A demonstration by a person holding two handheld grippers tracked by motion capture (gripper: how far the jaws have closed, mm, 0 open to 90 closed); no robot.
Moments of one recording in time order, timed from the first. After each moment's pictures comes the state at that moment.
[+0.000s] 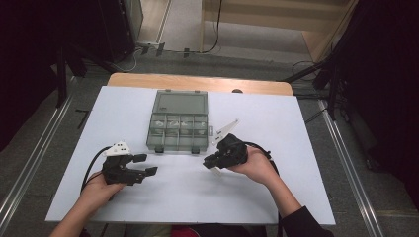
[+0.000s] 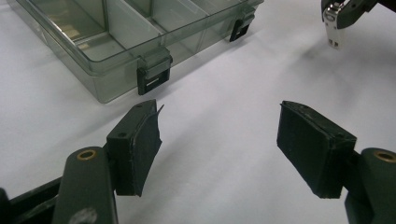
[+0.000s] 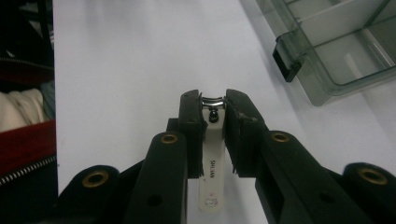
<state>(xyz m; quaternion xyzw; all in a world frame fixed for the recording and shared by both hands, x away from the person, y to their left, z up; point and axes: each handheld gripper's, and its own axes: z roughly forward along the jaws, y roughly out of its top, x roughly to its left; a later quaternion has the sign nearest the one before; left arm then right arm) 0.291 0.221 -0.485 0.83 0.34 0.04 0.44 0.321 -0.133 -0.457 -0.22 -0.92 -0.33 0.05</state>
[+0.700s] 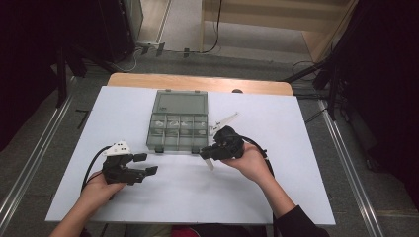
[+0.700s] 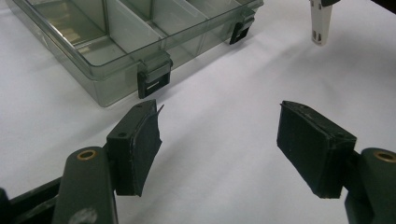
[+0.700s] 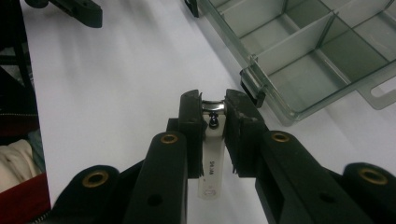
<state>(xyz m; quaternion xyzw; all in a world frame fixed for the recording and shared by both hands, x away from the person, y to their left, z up) 0.292 0.221 -0.484 0.83 0.34 0.04 0.44 0.330 -0.121 -0.444 -0.29 -0.89 -0.34 0.03</state>
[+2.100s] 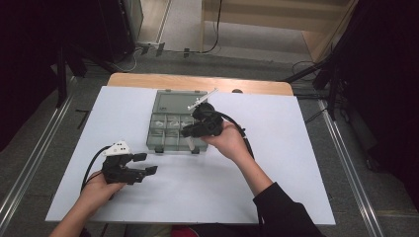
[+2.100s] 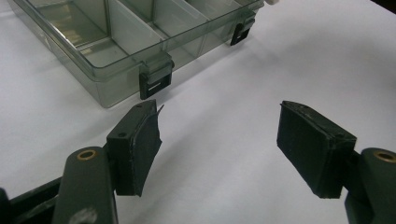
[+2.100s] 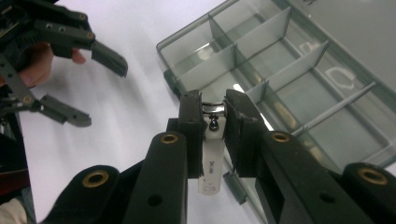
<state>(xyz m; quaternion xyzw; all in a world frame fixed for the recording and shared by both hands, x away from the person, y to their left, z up) 0.292 0.222 -0.484 0.83 0.34 0.04 0.44 0.381 -0.069 -0.408 -0.32 -0.88 -0.35 0.01</state>
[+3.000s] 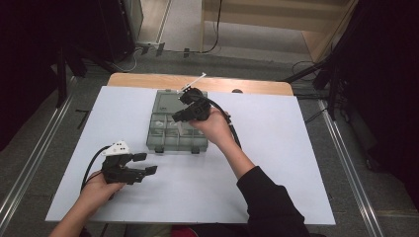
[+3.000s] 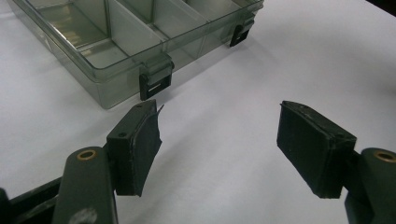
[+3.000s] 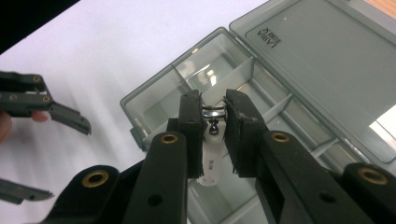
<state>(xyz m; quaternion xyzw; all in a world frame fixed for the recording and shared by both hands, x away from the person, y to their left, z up) 0.292 0.223 -0.484 0.83 0.34 0.04 0.45 0.423 -0.039 -0.400 -0.36 -0.87 -0.34 -0.01</state>
